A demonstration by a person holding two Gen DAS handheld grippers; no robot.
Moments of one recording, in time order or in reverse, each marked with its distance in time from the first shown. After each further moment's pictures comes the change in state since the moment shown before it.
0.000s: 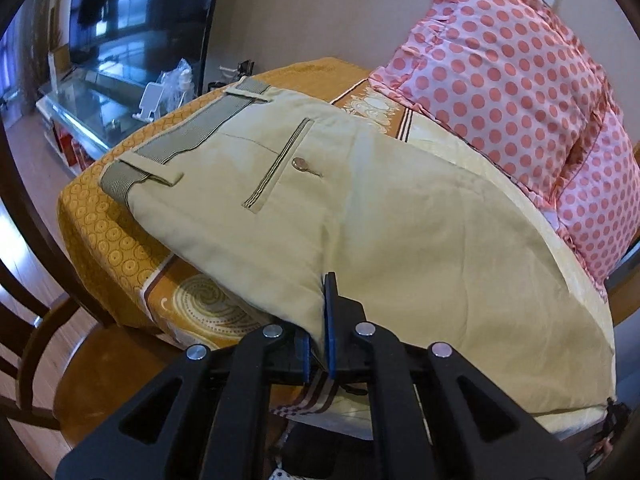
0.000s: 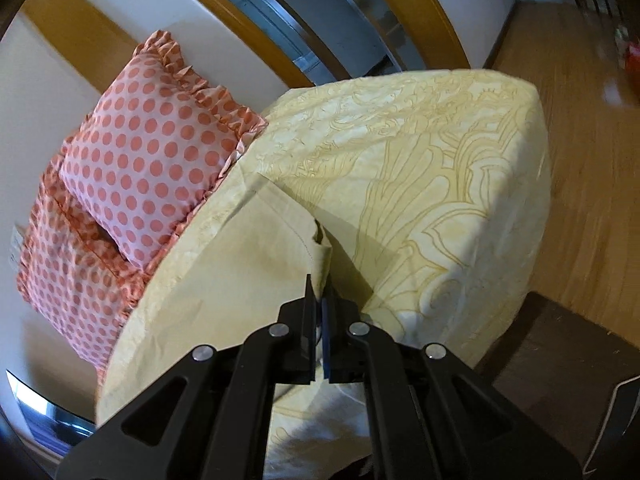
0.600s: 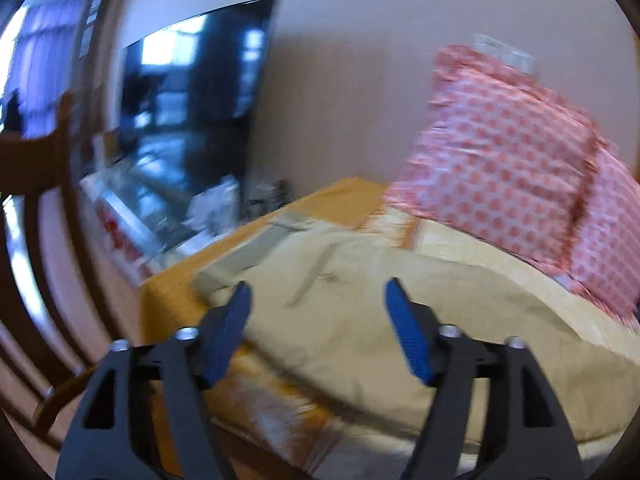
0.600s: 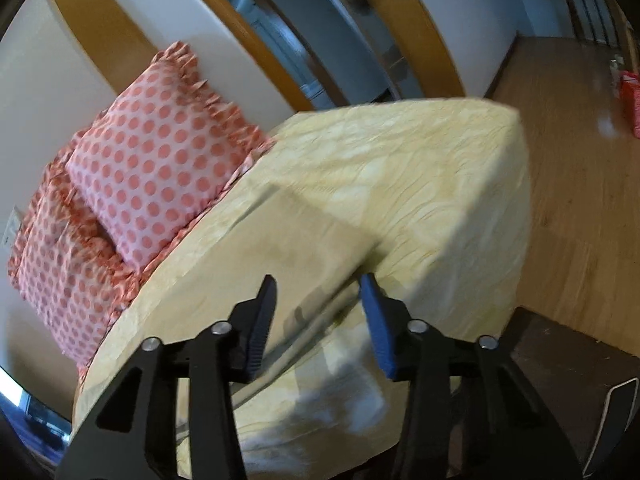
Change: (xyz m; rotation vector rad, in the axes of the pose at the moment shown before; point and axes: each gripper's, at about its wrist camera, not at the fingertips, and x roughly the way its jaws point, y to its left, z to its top) left arm -0.076 -0.027 -0.014 0.060 -0.427 0.131; right arm -0.019 0.008 -0.028 -0.042 -0.117 -0.009
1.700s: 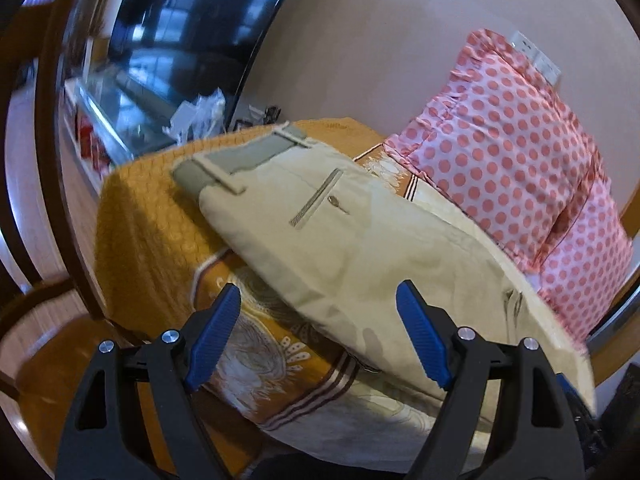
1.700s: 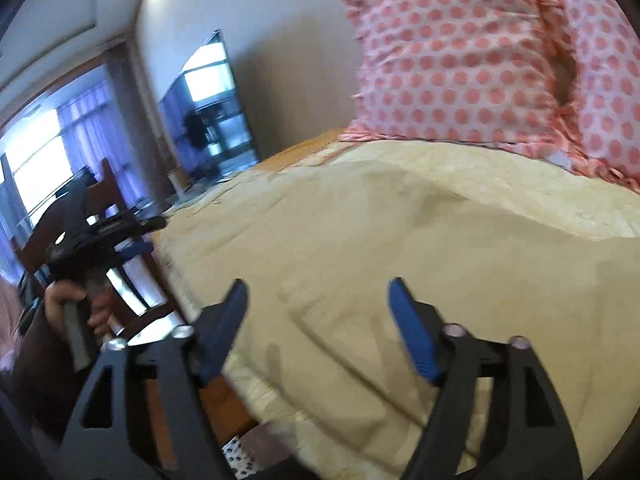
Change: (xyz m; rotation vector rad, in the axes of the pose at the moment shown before) left arm 0.041 0.048 -0.038 -0.267 0.218 -0.143; right arm 0.001 0.352 -0.254 -0.956 0.485 0.853
